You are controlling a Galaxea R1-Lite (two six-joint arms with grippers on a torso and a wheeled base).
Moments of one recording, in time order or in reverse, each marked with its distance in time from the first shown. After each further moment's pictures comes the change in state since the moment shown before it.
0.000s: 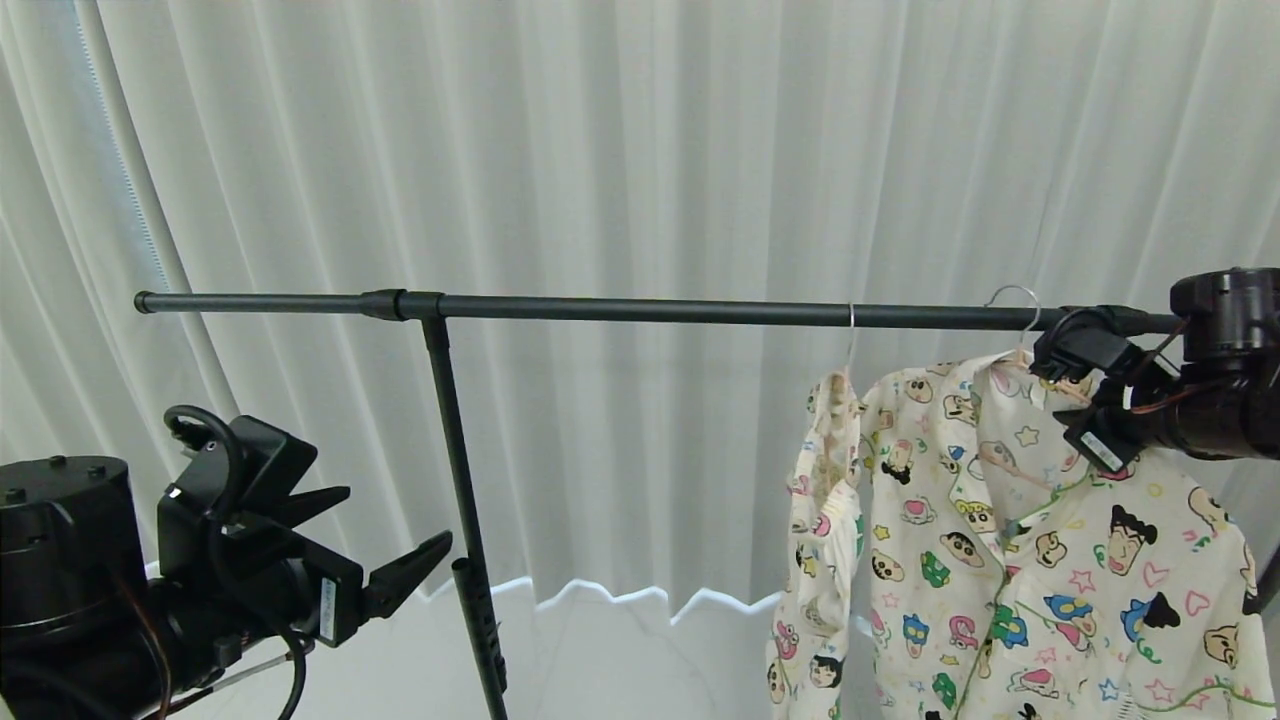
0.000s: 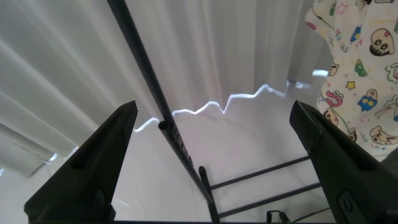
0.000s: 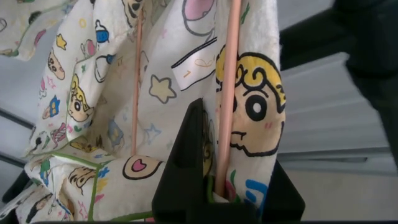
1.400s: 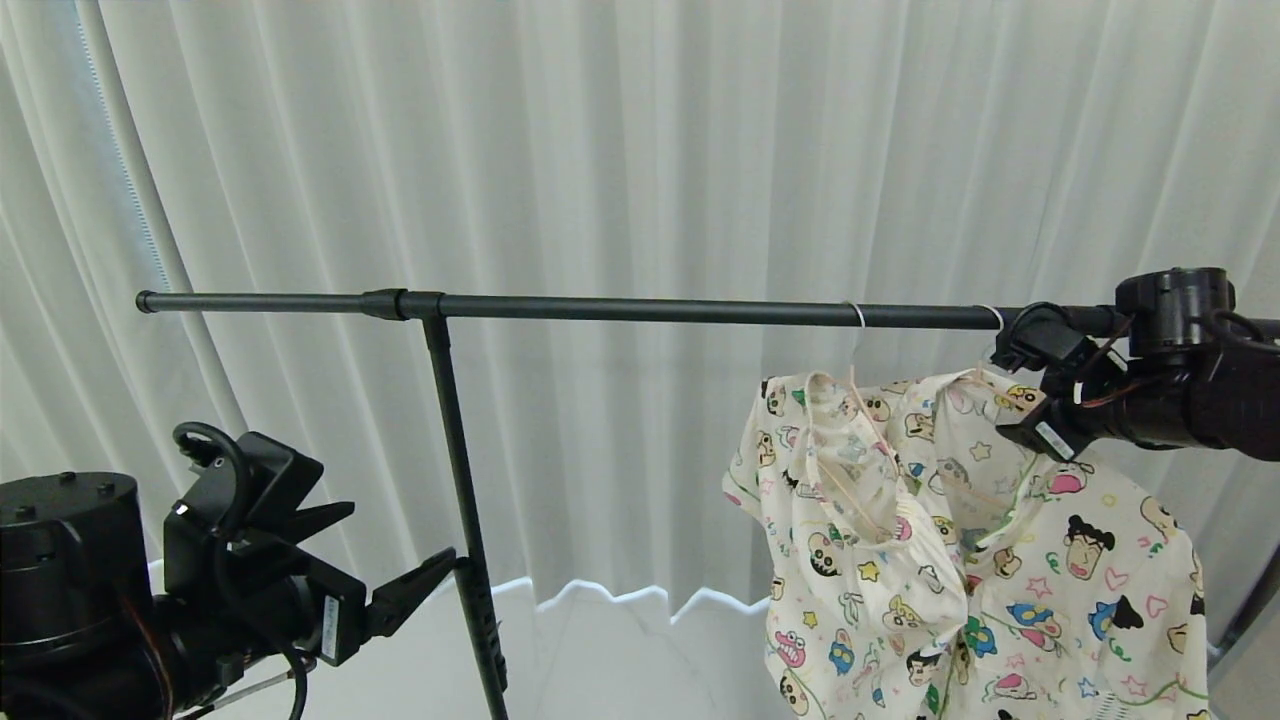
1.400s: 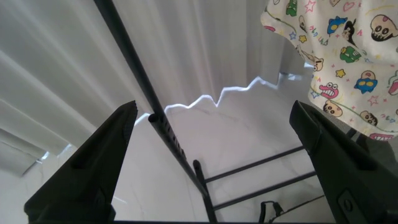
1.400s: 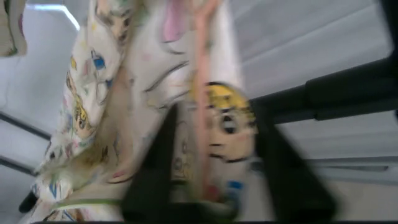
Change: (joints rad) left arm -0.013 0.000 0.027 -0.001 0.000 -0.008; right arm 0.064 0.068 -0.058 -0.016 -0.019 0.080
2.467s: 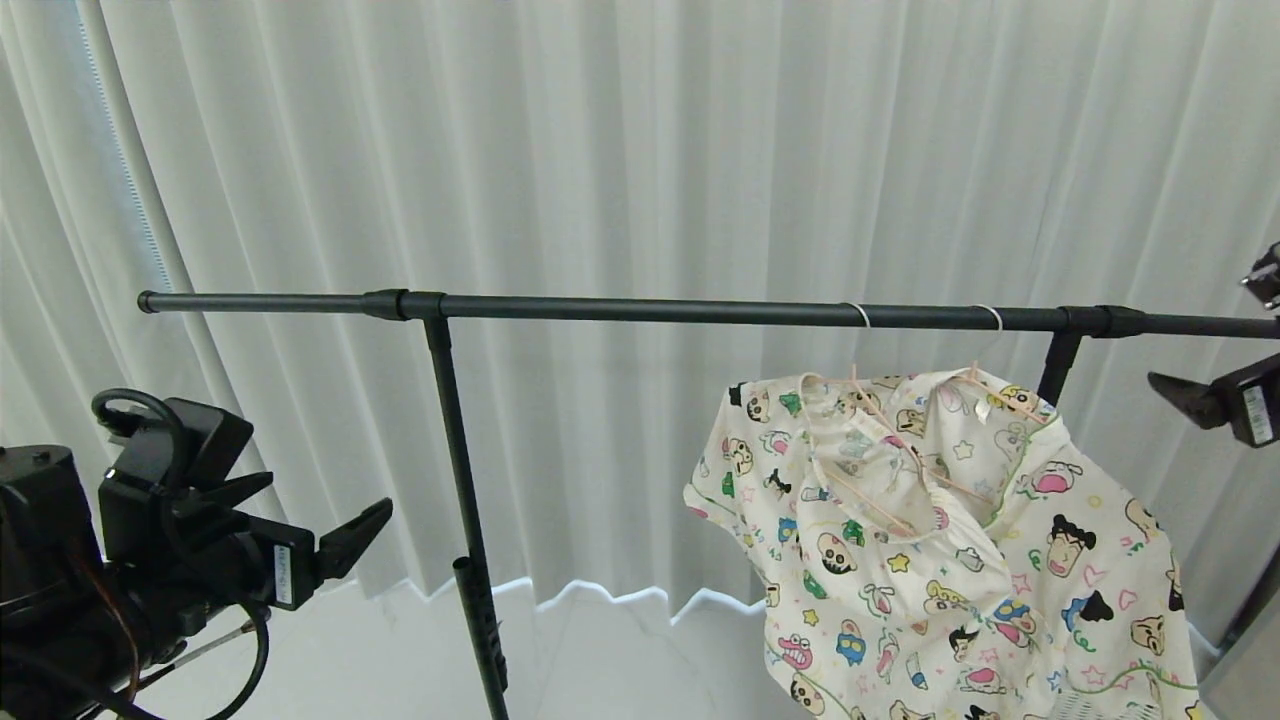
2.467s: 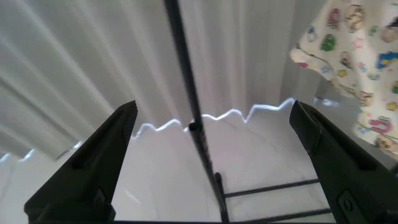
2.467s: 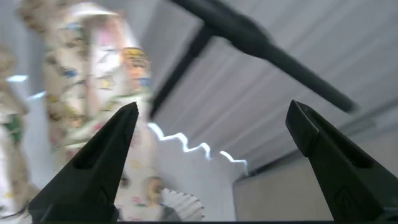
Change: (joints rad) left arm 0.146 0.001 -0.024 -0.052 0.096 0.008; right arm -0.118 -0.507 0.300 -0.146 -0.003 0.214
